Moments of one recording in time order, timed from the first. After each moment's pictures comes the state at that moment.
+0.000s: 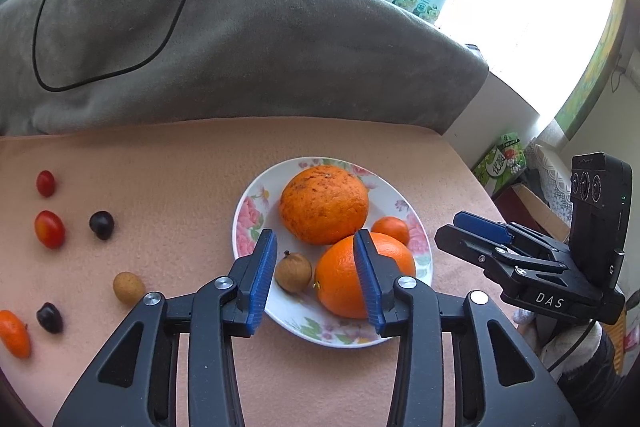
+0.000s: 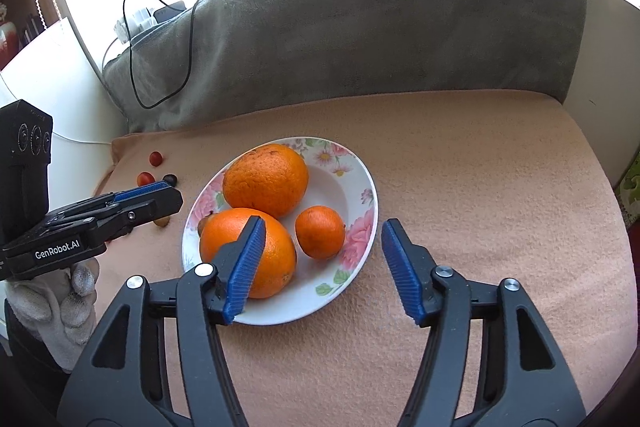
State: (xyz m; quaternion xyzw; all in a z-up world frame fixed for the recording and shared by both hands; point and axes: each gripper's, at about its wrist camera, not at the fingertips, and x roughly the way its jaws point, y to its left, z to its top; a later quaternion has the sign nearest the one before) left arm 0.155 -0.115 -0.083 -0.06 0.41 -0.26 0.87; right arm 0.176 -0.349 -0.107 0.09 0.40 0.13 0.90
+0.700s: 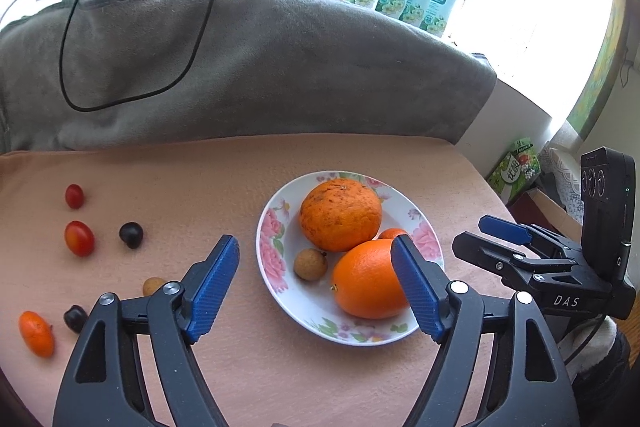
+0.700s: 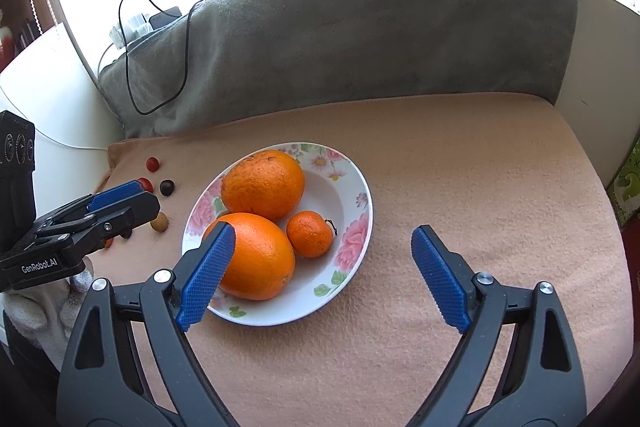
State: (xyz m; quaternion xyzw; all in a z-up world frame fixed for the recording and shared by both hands) left arm 0.144 -0.111 -0.073 -0.04 0.38 -0.22 0.90; right arm 0.174 -0.348 -0.103 0.09 0.40 0.11 0.91
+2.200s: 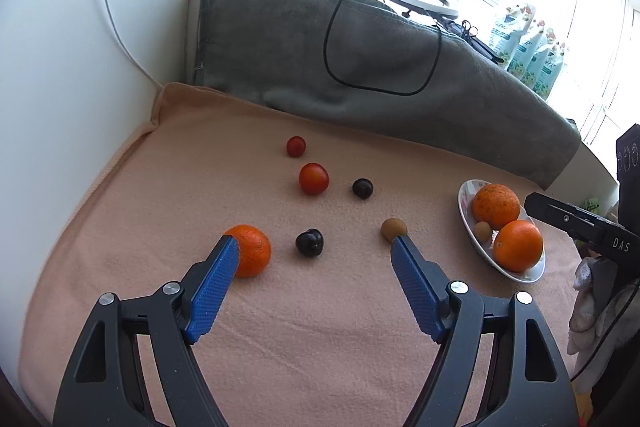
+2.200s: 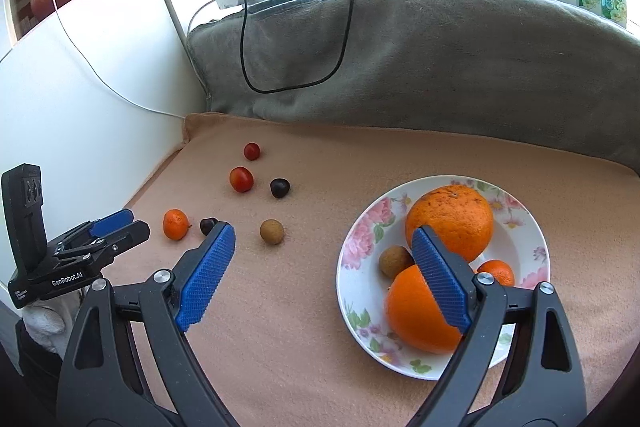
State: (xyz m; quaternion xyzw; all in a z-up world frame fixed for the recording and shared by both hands) left arm 0.072 0.065 -0.093 -0.11 0.35 -0.04 0.93; right arm 0.180 -0.206 -0.083 0.03 0.38 0.24 0.89
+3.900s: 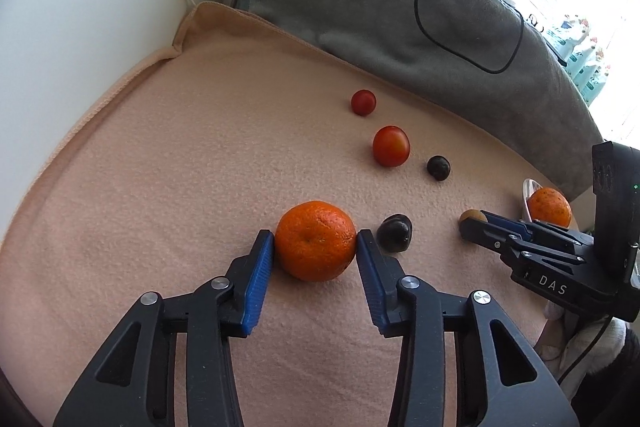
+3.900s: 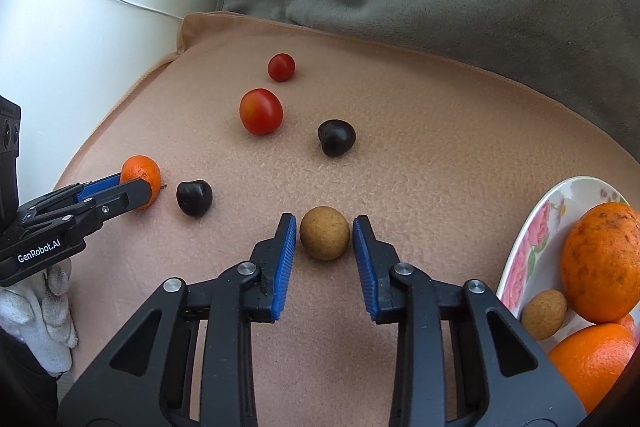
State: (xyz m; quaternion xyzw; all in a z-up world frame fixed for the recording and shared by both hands) left arm 0.116 0.109 -0.151 -0.17 0.41 -0.02 0.90; right arm 0.230 -0.099 -0.165 -0.07 0.46 0.26 0.84
